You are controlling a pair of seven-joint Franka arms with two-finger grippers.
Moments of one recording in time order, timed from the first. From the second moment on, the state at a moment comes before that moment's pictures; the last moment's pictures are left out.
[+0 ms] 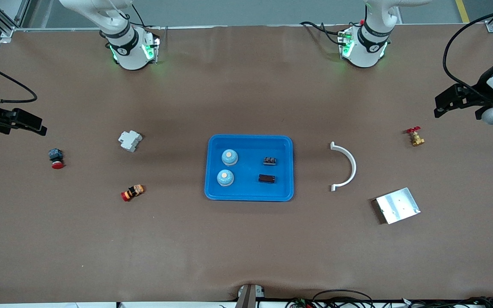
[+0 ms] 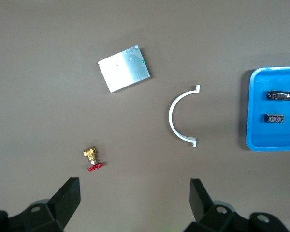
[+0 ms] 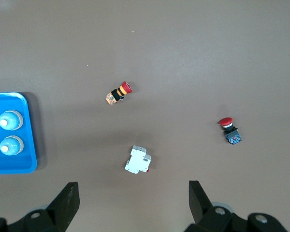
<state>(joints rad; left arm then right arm) -0.04 0.05 -0.05 -1.47 0.01 1.51 -0.02 0.04 0.13 -0.08 -1.43 0.05 1.51 0.04</state>
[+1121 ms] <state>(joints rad) -0.05 0.05 -0.07 -1.47 0.06 1.52 0.00 0.04 0.13 -0.08 -1.43 0.05 1.51 0.04</state>
